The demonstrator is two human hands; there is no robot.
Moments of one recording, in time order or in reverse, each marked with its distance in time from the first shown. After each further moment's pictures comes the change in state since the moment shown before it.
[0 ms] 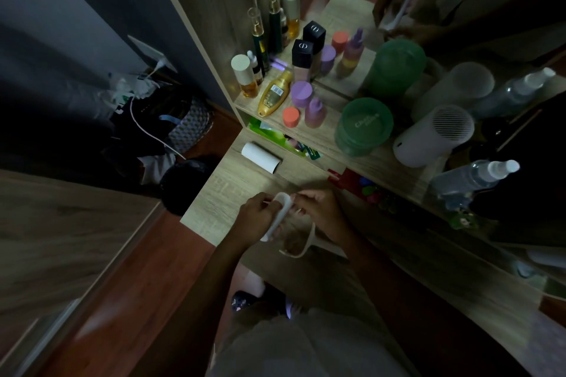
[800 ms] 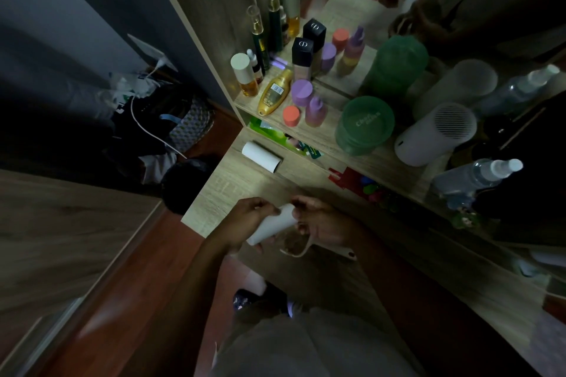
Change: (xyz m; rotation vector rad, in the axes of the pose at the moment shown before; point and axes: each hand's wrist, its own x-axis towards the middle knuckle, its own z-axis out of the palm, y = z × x) left_hand -0.008 -0.002 -0.026 -0.213 -0.206 -0.084; right_hand -0.004 0.007 -0.007 0.268 -0.381 0.278
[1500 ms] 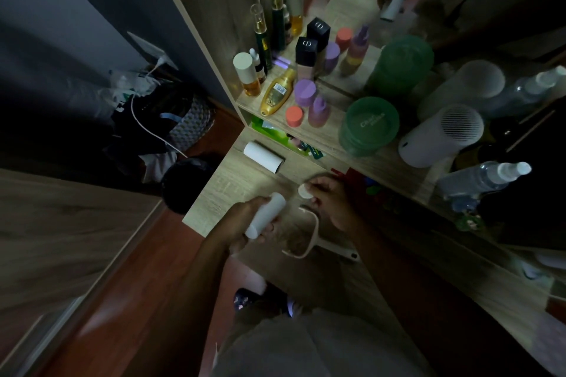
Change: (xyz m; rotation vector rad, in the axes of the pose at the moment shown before) left_hand 0.014 -0.006 -0.005 -0.302 0.027 -0.261; right_hand 0.039 0.000 -0.027 0.079 0.406 -0.138
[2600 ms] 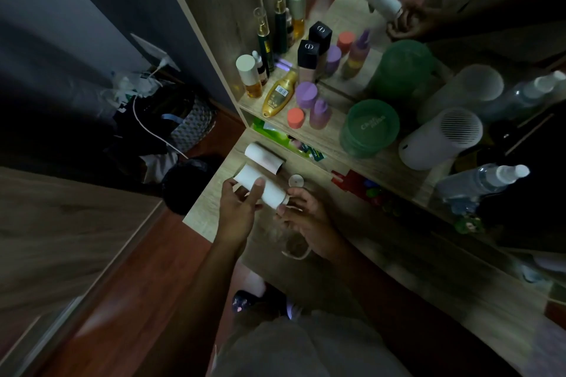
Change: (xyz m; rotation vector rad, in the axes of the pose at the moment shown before) left_hand -0.016 0.002 0.013 -0.198 0.291 0.535; right_hand -0.066 -0.009 0.047 0.170 -0.220 -0.023
